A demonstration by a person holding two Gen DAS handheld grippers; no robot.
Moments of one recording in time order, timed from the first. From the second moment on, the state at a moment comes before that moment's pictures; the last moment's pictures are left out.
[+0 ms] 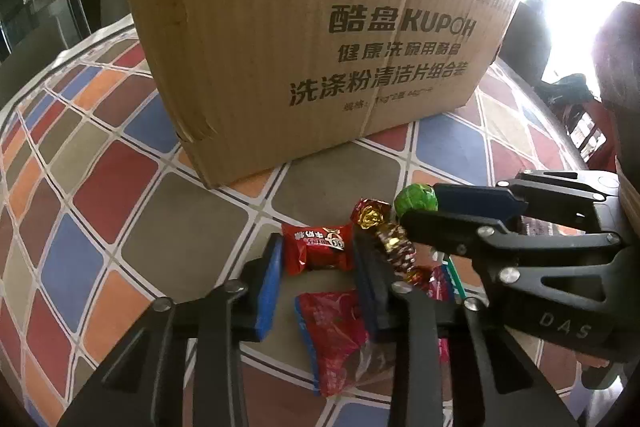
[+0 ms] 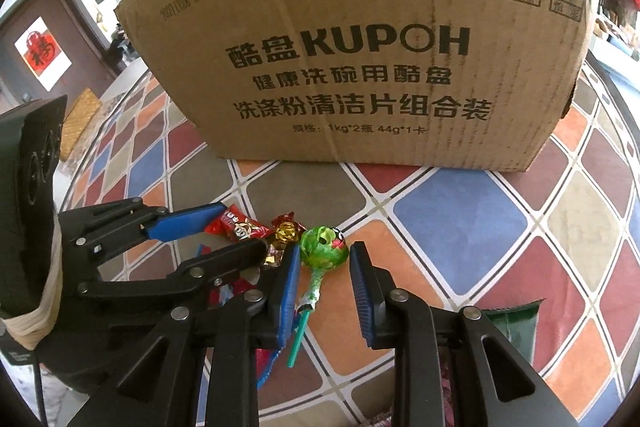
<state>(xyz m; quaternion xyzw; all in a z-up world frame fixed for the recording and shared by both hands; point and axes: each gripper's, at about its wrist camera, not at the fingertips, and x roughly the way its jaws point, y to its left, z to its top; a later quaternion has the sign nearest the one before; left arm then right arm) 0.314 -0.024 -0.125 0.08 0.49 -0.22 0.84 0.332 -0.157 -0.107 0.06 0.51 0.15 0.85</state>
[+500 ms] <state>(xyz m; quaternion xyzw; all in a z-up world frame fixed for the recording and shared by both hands) 0.305 -0.016 -0.107 0.04 0.47 -0.21 0.86 0.328 -0.158 -0.101 0.05 0.49 0.15 0.86</state>
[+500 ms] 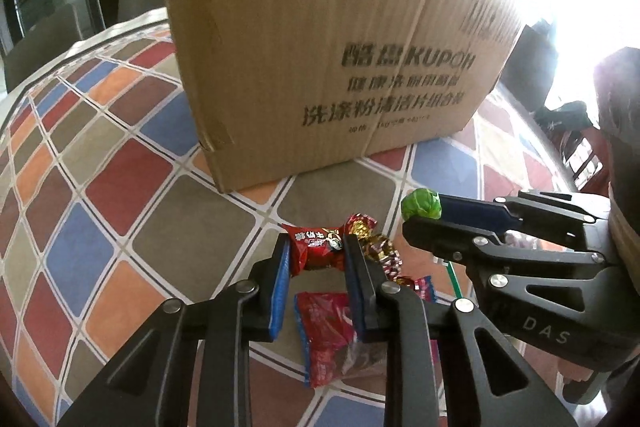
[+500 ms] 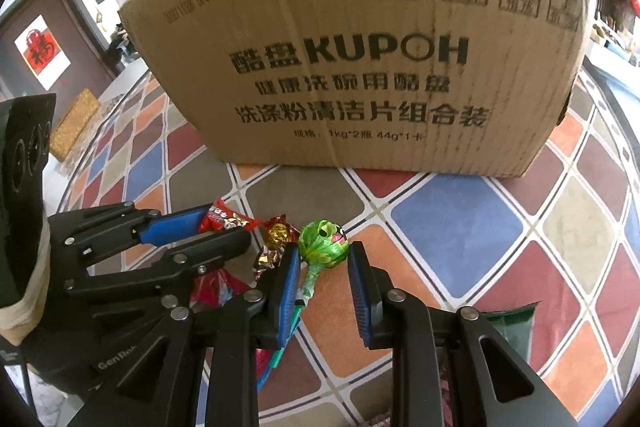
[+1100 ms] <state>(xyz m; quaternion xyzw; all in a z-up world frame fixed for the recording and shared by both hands) 0.272 -0.016 -0.032 0.03 0.39 -0.20 0.90 0.299 -0.171 -0.036 0.06 0.43 0.15 0.89</state>
